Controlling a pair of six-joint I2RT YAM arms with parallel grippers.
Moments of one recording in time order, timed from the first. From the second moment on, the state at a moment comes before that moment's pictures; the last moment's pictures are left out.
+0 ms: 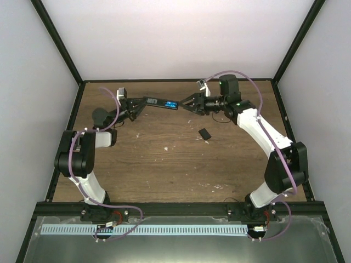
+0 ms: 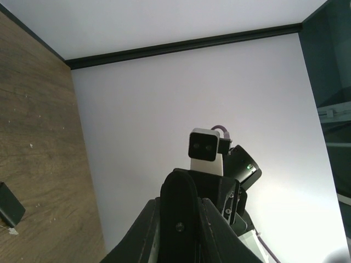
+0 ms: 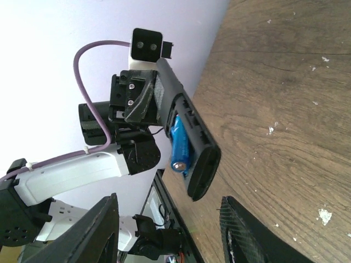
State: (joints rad) left arm -0.07 1.76 0.76 1.42 1.00 -1.79; right arm 0.35 1.57 1.31 -0.24 -0.97 0.68
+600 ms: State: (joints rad) left arm -0.07 1.76 0.76 1.44 1.01 -1.80; right arm 0.36 1.64 1.31 -0.07 -1.02 0.83
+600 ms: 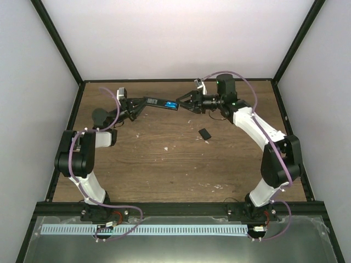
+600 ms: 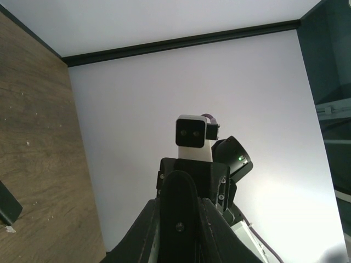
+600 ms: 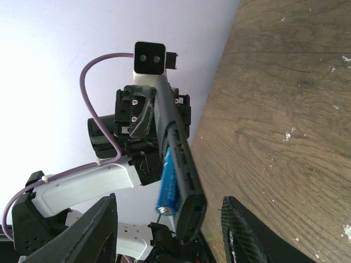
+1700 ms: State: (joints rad) left arm -0.07 1.76 0.76 1.45 1.01 -1.81; right arm 0.39 1.68 1.31 -0.01 -1.03 0.87
